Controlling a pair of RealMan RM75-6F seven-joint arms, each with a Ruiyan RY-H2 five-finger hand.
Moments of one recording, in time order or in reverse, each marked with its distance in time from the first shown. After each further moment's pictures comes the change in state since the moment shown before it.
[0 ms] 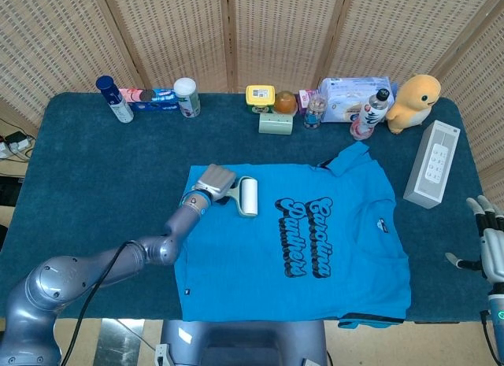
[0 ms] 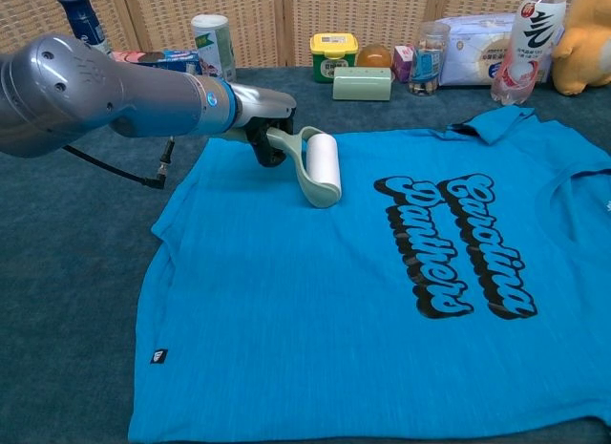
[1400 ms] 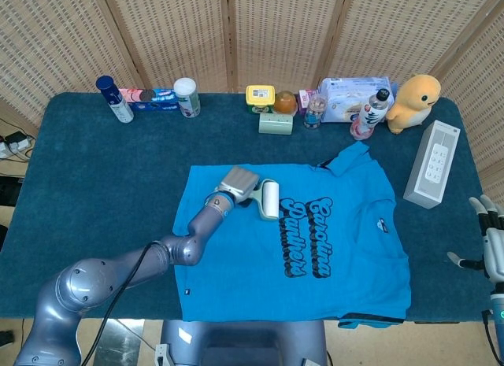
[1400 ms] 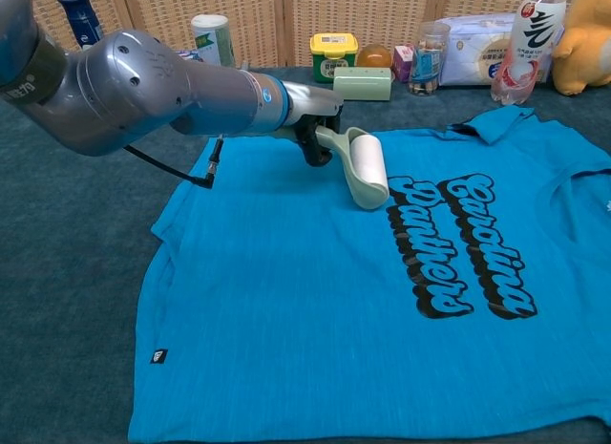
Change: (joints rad) left arm -0.106 -0.083 -0.038 0.083 -0.054 -0.024 -0.016; right arm 0.000 0.004 0.004 0.003 0.006 -0.005 0.012
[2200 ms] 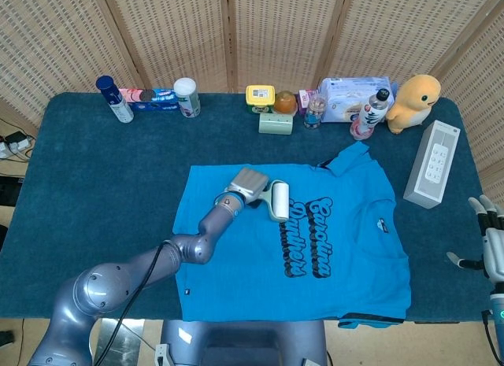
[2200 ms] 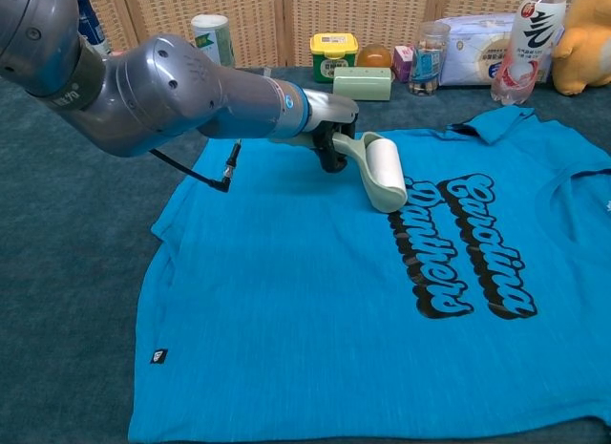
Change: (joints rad) left arm -0.052 -0.073 0.007 0.130 -0.045 -0.084 0.001; right arm 0.001 0.002 -0.001 -0.001 -0.001 -0.002 0.005
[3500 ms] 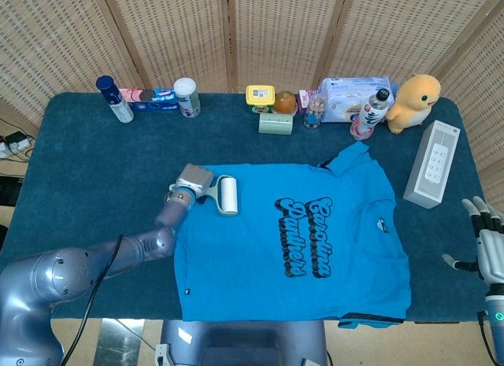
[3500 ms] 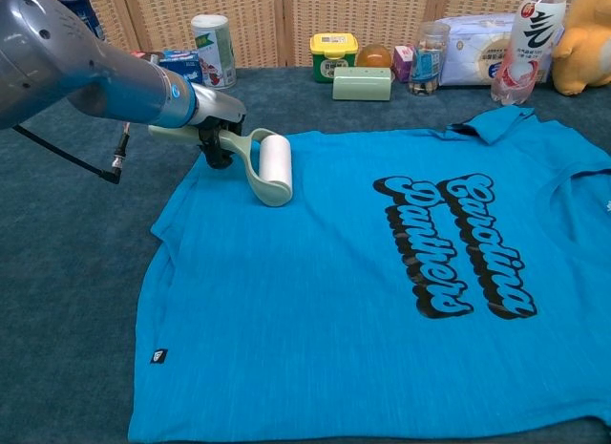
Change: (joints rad) left arm 0.022 0.253 0.286 -0.292 -0.381 0.129 0.182; right arm 0.000 -0.004 -0.011 -0.023 -0.015 0.011 -0.034
